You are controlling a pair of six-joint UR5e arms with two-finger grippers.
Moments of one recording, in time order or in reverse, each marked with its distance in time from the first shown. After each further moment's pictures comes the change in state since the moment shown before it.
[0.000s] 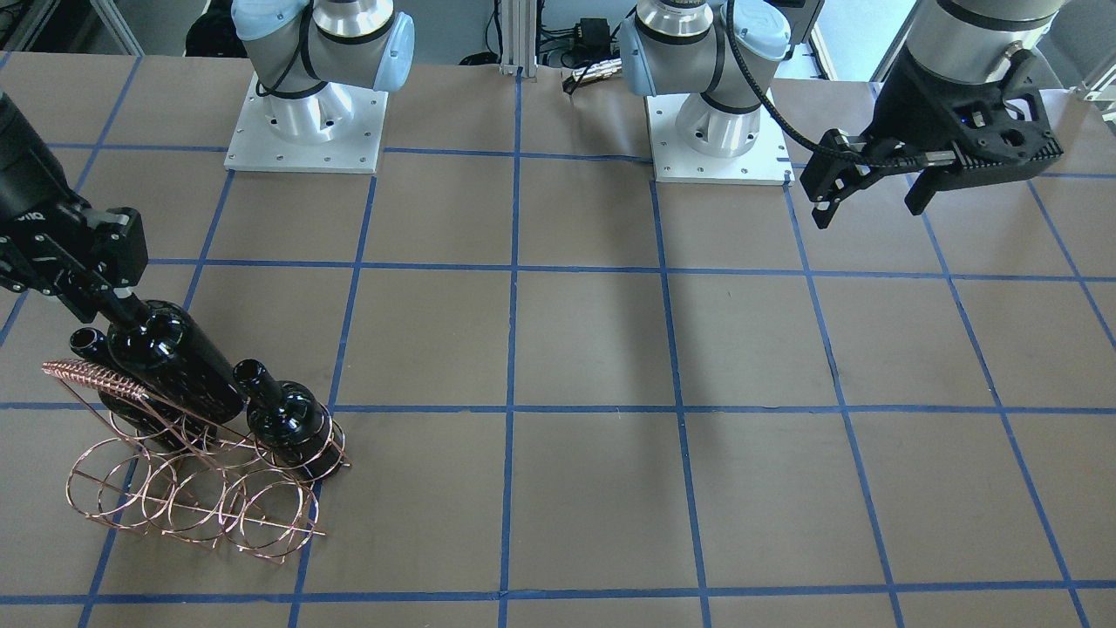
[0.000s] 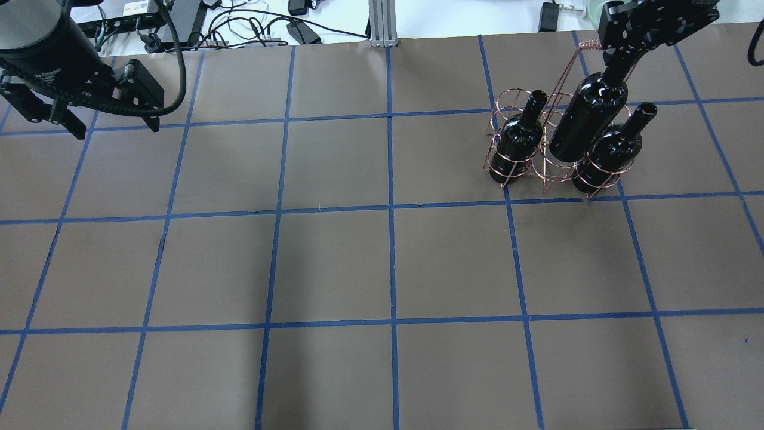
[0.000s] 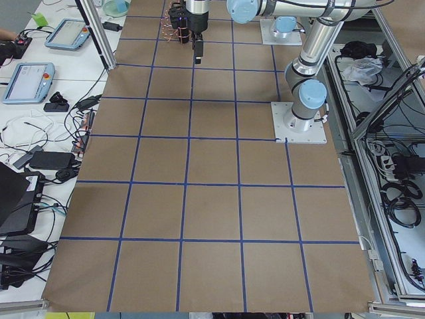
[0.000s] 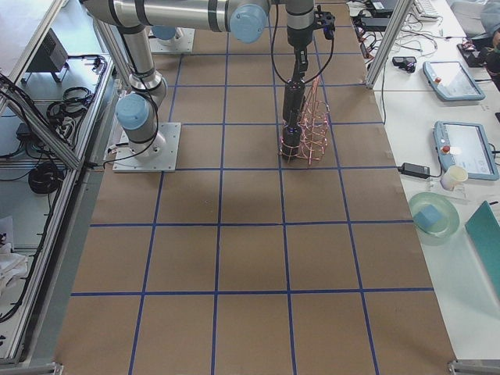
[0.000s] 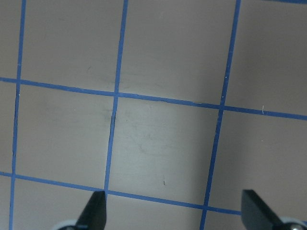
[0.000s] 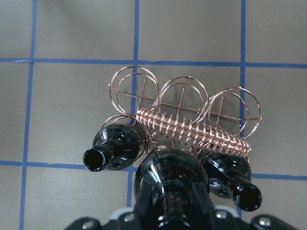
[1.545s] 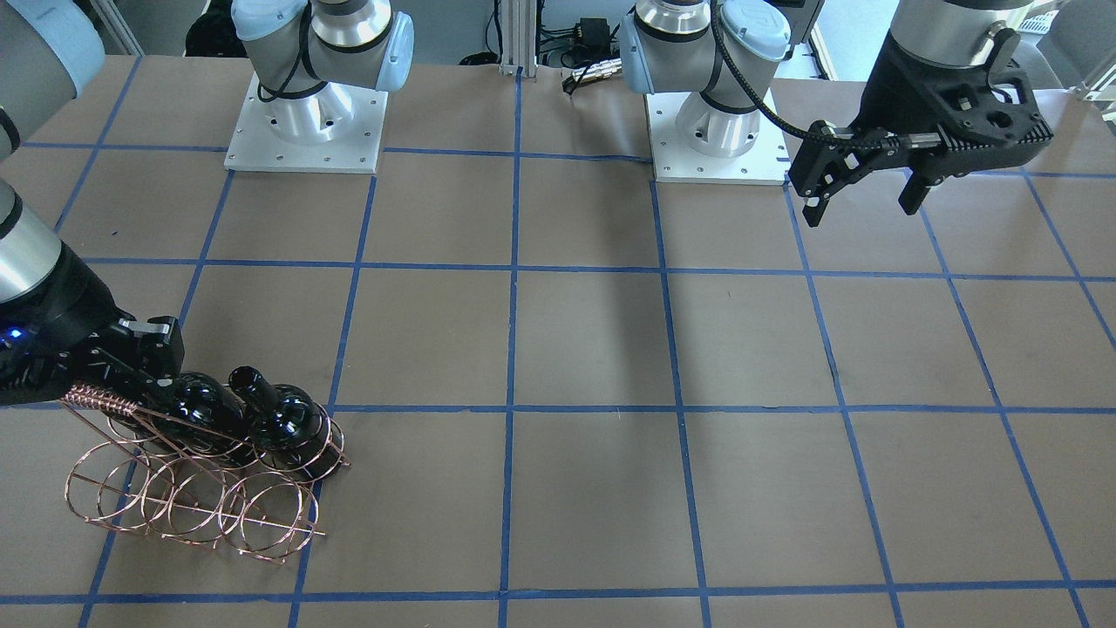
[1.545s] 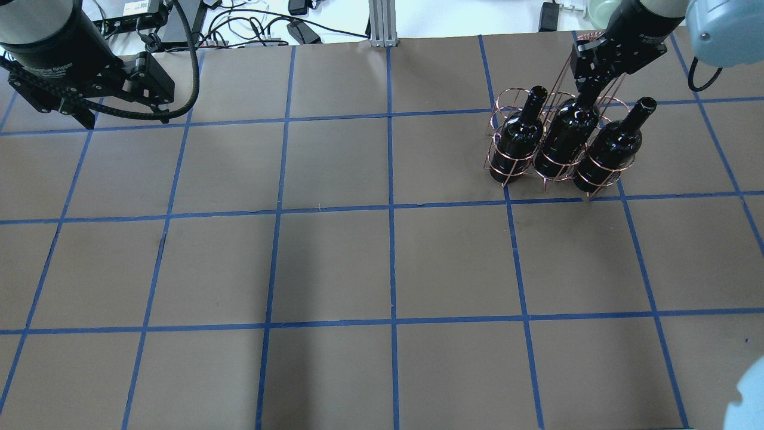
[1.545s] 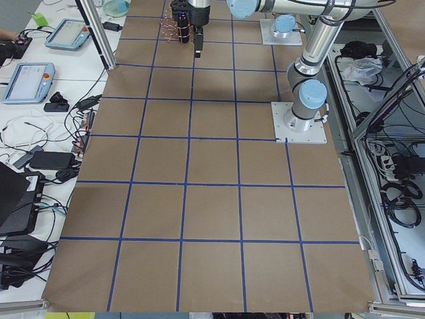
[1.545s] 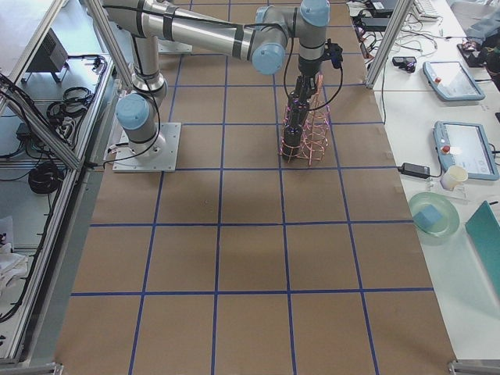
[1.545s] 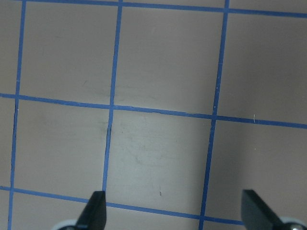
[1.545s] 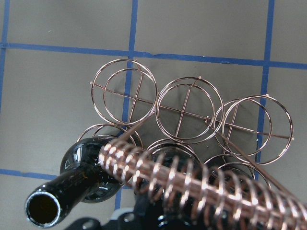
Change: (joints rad) left arm -0.019 0.011 0.004 0.042 0.003 0.003; right arm 0.005 0.126 0.065 -0.127 -0.003 -0.049
